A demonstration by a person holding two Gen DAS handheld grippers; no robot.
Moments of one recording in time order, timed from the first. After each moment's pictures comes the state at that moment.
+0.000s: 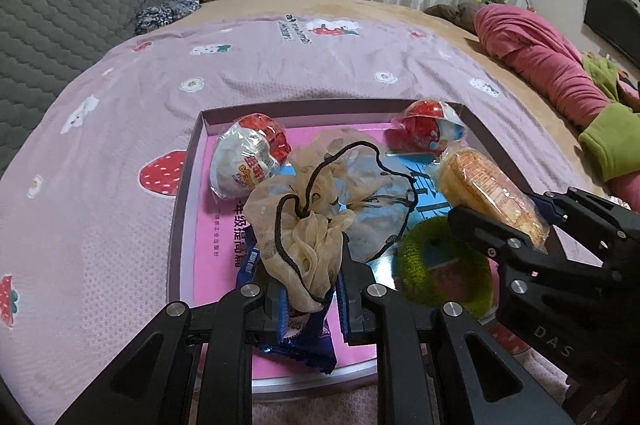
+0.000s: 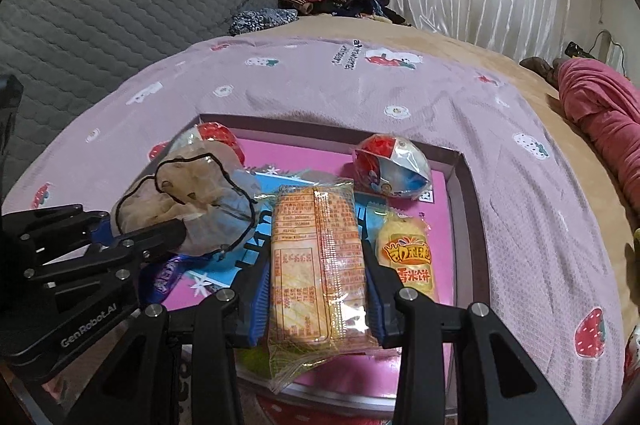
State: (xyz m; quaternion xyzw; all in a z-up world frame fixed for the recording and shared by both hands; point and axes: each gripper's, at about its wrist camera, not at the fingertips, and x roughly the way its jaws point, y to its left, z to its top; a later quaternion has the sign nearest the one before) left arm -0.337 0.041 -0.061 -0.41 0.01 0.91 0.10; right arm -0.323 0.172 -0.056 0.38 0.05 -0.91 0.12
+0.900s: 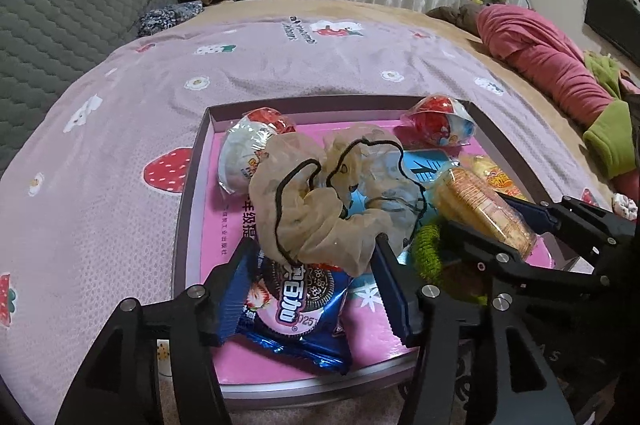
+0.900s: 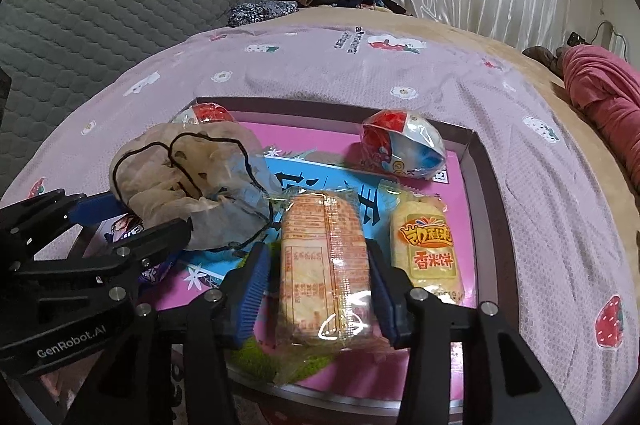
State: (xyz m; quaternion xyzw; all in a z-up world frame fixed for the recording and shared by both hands) left arm -0.336 0.035 -0.070 -0.40 0.01 0.91 0.09; right arm -0.326 0.170 -0.077 0.39 0.05 -0.91 0.12
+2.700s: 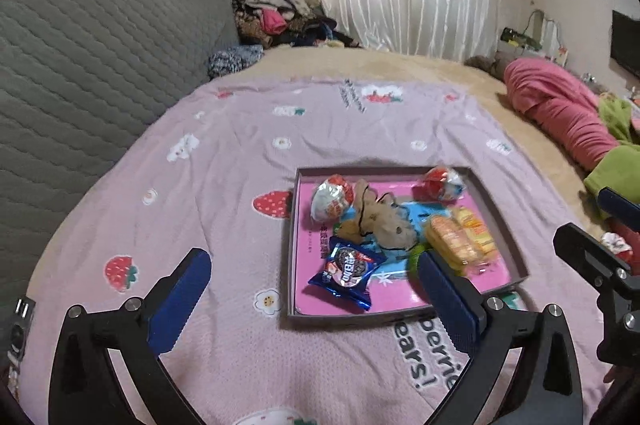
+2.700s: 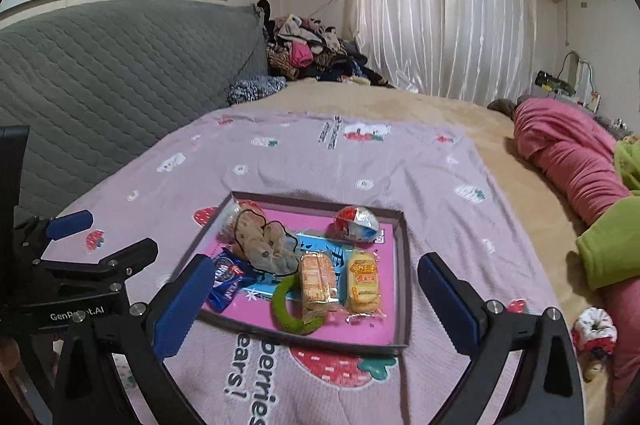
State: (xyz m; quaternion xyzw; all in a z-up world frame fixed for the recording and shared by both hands) left arm -0.222 -0.005 0.054 -0.33 0.00 0.94 0.00; right arm -0.200 0.190 0.068 0.28 0.03 -0.95 0.10
